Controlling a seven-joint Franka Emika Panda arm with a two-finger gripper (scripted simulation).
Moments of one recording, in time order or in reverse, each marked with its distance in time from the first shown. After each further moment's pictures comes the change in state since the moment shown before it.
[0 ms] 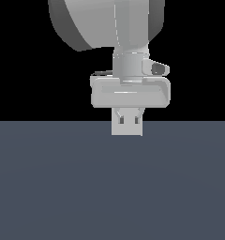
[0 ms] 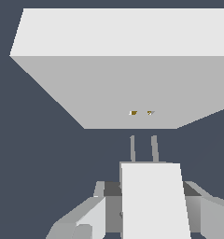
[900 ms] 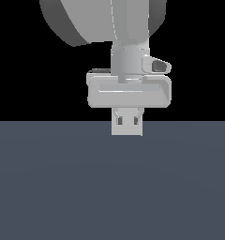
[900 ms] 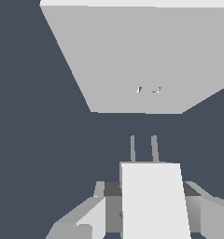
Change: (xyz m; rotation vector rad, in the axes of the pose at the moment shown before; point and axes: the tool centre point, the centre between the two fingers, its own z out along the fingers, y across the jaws) arm -0.017 -0.005 -0.003 0.006 0.002 -0.019
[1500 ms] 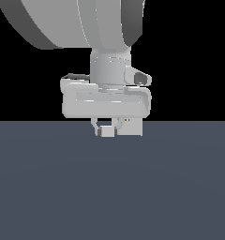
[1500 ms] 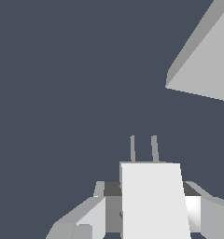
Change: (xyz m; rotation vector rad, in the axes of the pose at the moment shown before) arm -0.027 -0.053 0.020 0.068 0.003 -0.219
